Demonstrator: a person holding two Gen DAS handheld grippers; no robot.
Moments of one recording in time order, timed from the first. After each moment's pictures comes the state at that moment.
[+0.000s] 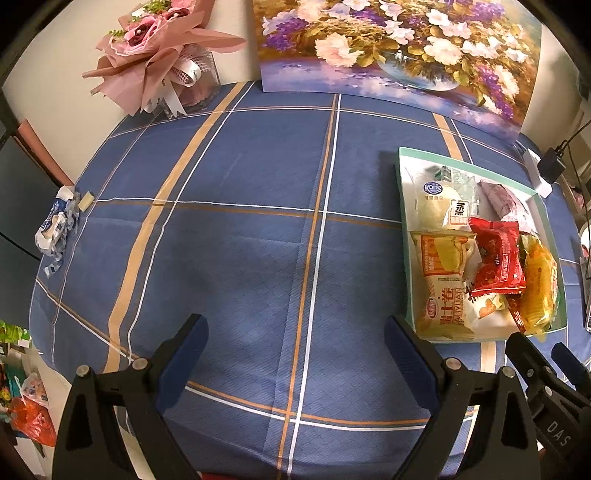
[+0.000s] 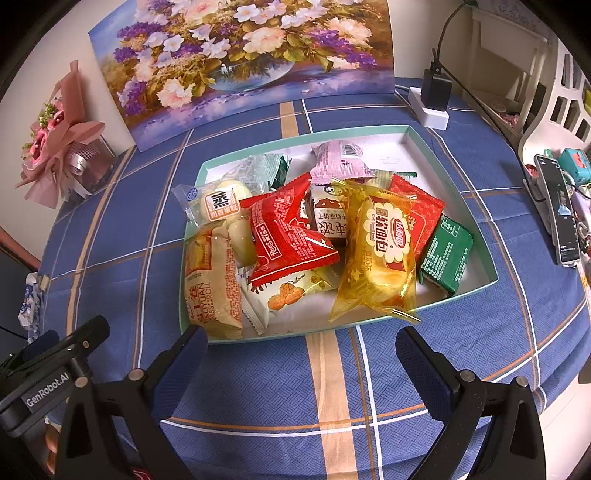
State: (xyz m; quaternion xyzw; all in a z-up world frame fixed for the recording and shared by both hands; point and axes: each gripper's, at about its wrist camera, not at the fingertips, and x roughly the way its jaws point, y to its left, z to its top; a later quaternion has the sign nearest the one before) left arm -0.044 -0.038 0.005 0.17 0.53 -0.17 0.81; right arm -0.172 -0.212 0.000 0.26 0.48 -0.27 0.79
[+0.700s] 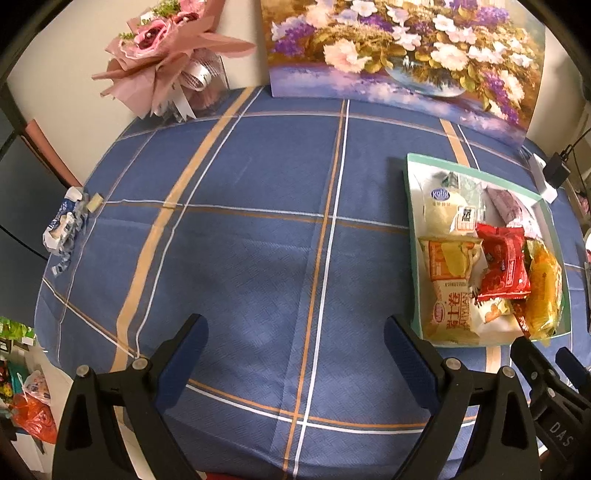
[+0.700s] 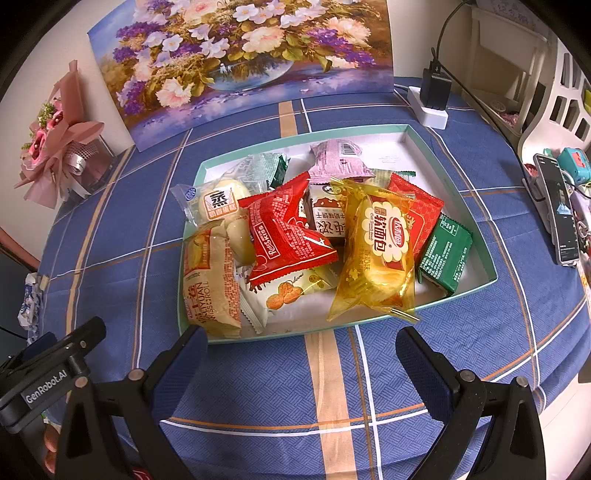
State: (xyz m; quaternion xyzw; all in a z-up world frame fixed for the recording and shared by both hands) left arm -0.046 -0.035 0.008 0.17 0.51 -0.16 0.82; right arm -0.172 -0.212 -0.001 0.26 0.48 -0.27 0.79
